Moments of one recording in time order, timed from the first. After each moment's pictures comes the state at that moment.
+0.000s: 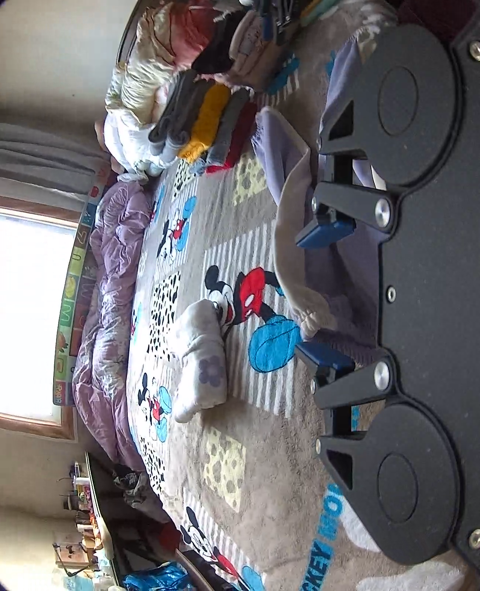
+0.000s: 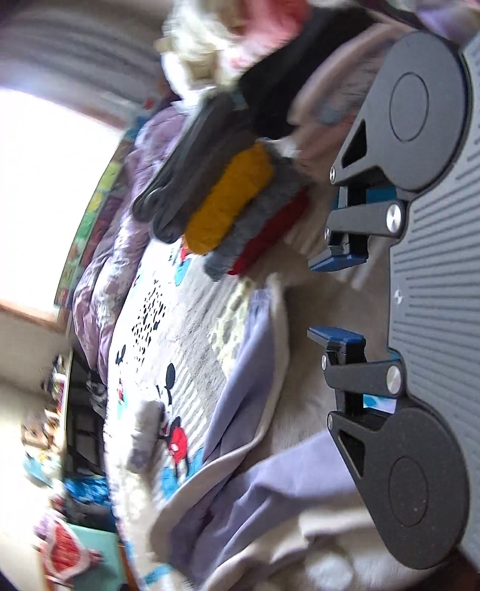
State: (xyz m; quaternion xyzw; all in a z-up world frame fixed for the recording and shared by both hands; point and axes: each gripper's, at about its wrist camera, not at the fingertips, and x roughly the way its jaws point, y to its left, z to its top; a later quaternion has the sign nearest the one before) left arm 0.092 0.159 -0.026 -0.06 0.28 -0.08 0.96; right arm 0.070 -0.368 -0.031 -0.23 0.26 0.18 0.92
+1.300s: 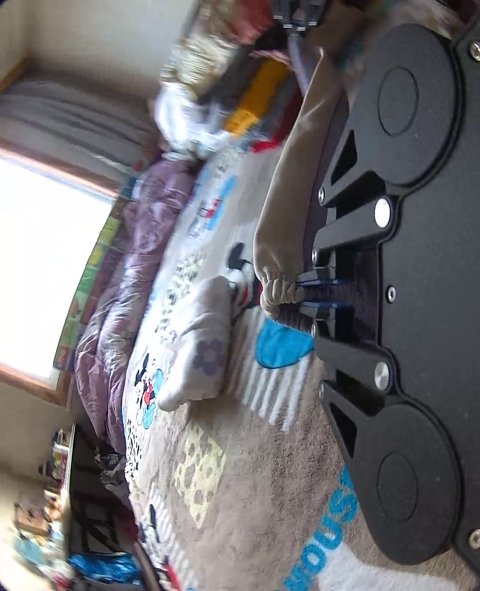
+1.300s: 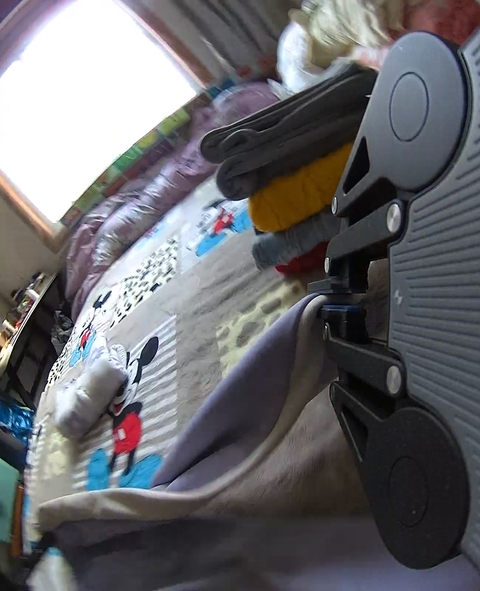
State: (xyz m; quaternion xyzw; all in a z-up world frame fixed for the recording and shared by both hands) left arm 0.146 0.194 -0.080 -0.19 0.23 -0.07 0.95; right arm 0.153 -0.312 -0.015 -0.38 0.26 0.23 0.86
